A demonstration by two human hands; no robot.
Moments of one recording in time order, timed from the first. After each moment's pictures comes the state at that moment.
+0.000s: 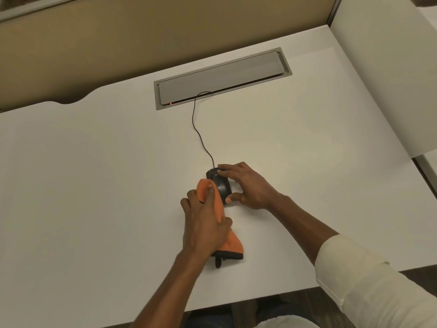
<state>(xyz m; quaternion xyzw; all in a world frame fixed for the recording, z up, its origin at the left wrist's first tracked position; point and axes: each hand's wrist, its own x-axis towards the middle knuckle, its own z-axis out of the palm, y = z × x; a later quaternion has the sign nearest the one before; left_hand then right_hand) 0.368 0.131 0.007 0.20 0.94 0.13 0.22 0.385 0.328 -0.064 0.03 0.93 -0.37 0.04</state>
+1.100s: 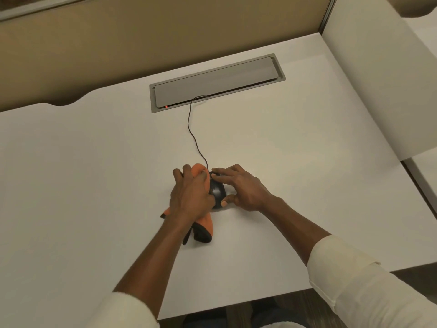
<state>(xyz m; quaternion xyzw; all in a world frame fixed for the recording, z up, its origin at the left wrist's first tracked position) 0.299 0.163 0.013 0.27 0.94 0.02 0.21 0.382 0.326 -0.052 0.03 0.94 -0.32 0.07</state>
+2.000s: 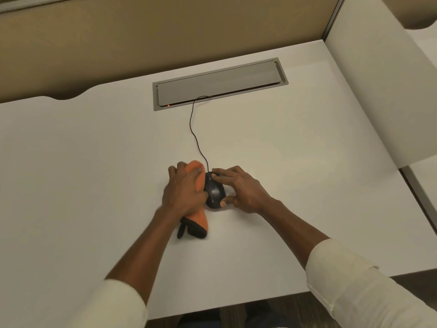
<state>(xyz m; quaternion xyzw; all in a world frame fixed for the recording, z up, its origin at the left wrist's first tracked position) 0.278 0.145 -0.005 0.26 0.94 0.08 0.21 0.384 0.322 -0.045 0.04 0.95 -0.31 0.08</state>
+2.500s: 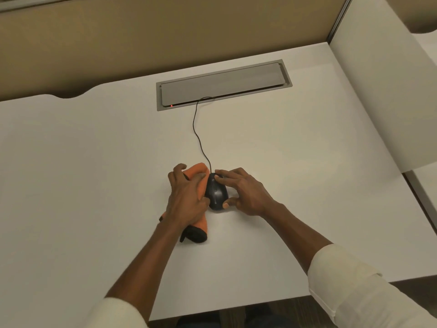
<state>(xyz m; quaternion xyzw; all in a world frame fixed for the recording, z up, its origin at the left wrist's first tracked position) 0.292 0.130 -0.015 0.25 0.93 0.19 0.19 0.384 0.321 -0.047 0.04 0.95 -0.31 0.07</state>
